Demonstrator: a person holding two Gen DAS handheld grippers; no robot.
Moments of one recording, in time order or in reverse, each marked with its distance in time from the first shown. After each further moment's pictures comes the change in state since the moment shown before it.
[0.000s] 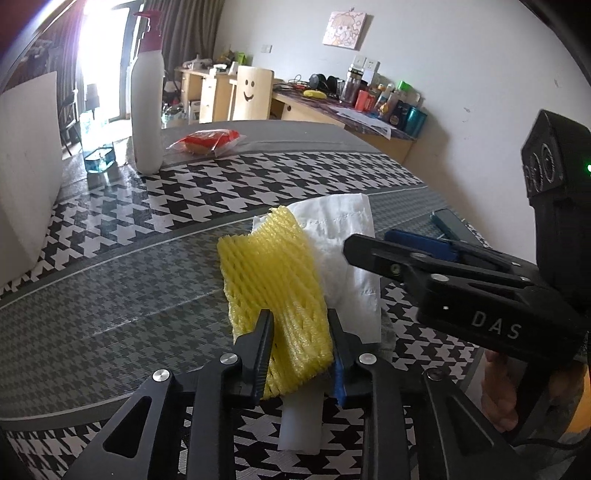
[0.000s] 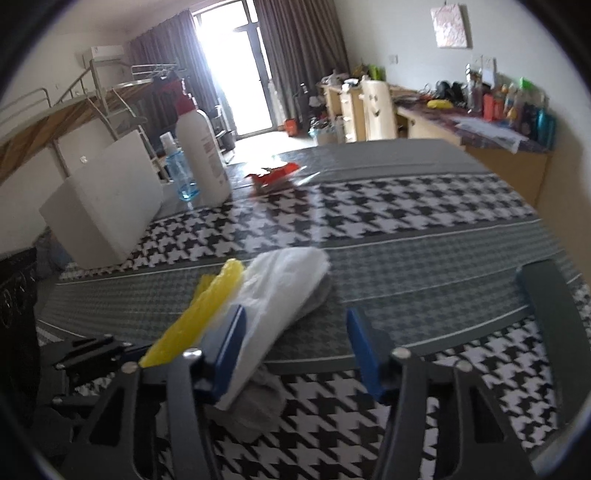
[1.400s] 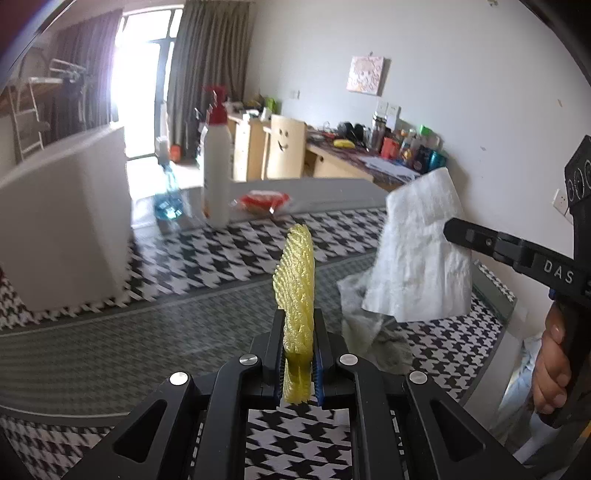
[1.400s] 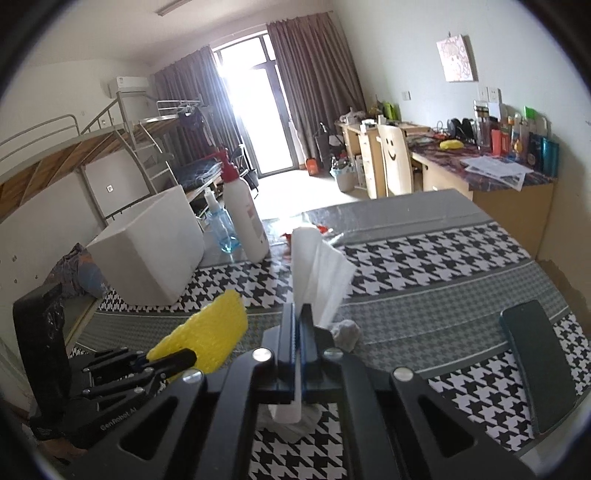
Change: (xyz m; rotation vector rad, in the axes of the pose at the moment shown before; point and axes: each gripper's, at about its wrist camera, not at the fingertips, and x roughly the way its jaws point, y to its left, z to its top) left arm -0.083 0.020 0.001 -0.012 -0.196 0.140; right arm -0.067 0.022 0.024 -0.023 -0.182 0.046
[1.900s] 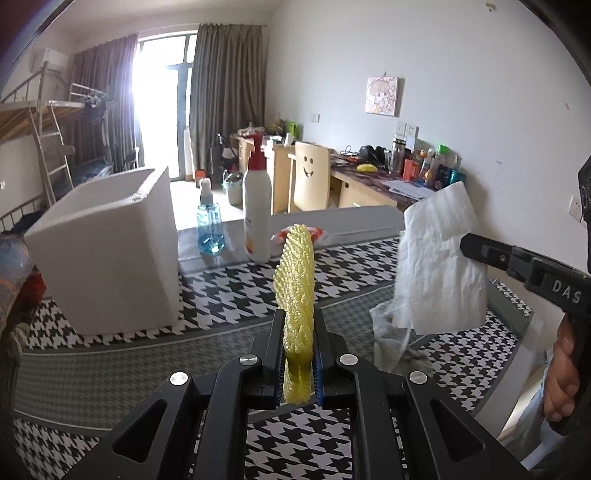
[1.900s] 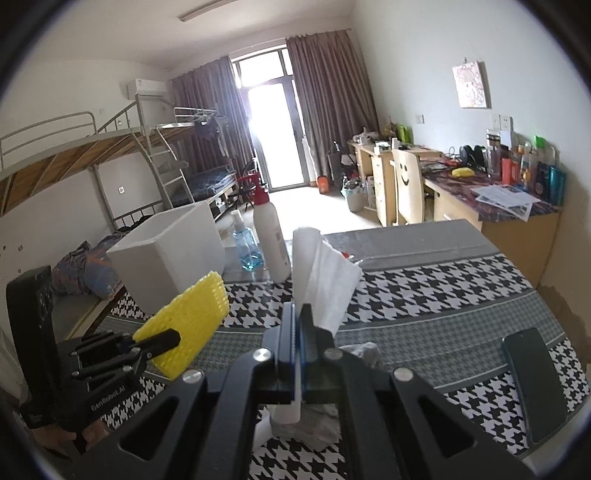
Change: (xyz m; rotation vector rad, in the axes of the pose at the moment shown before) left arm -0.035 0.013 0.014 0.022 -0.083 0.100; right arm -0.011 0.024 0.011 -0.066 -0.063 0.015
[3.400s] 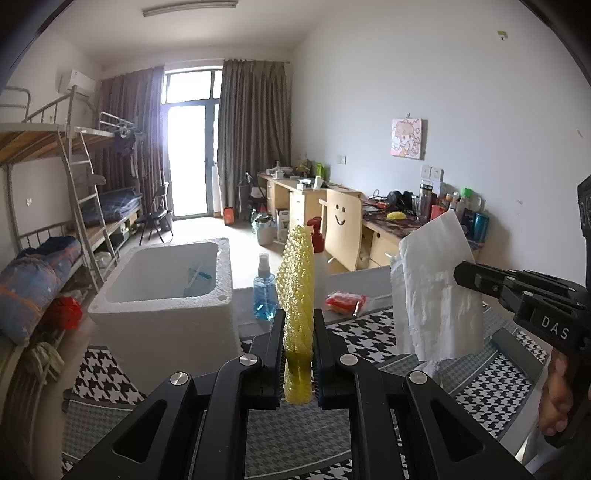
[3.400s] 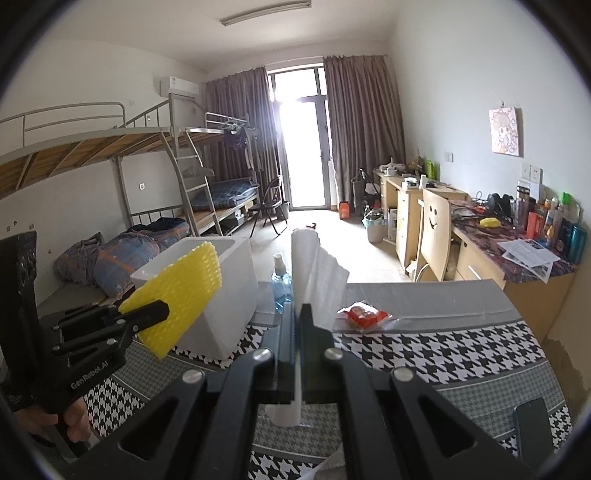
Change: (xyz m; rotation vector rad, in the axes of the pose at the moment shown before) left arm -0.041 0.046 0.053 -0.014 -0.154 0.109; right arm 0.015 0.047 0.049 -0.134 -0.075 0.058
